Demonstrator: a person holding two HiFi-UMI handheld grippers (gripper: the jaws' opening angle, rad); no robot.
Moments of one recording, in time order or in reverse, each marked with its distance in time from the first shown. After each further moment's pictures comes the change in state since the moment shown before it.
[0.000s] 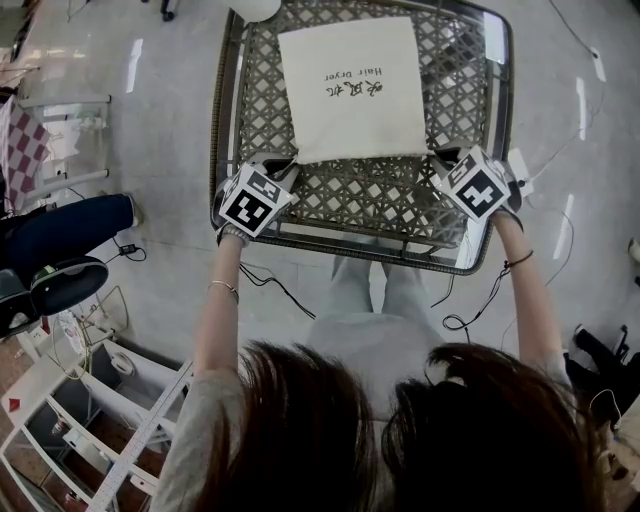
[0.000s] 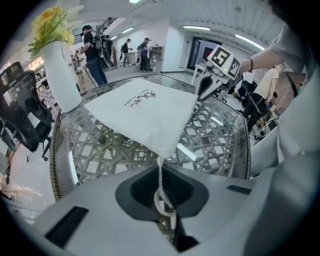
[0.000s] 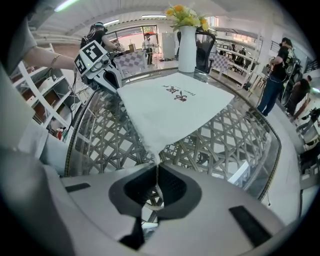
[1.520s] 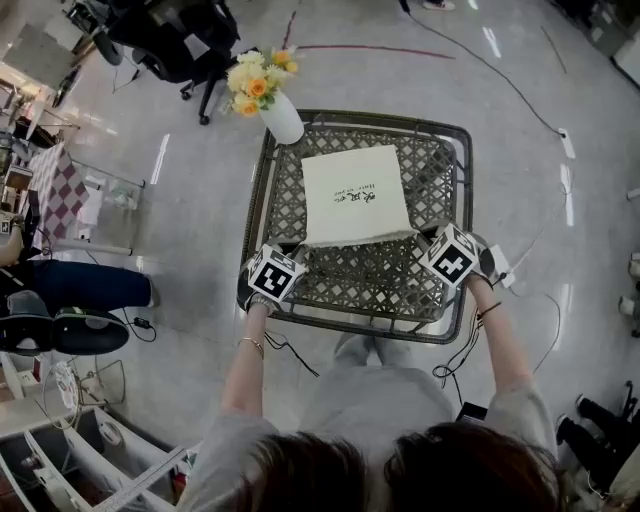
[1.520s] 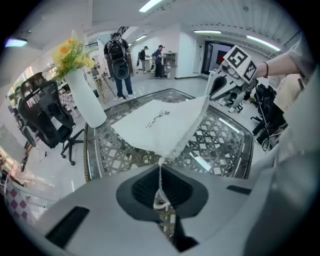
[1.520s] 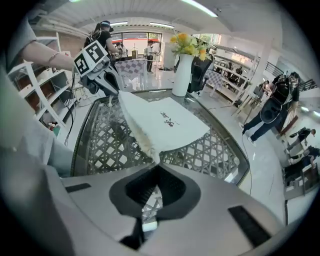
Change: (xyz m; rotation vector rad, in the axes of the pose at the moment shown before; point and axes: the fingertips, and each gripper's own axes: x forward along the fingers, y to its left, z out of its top) left arm -0.065 0.014 0.041 -0.099 -0.054 0.165; right arm -0.081 -0.015 0.042 -0.077 -0.072 -0.144
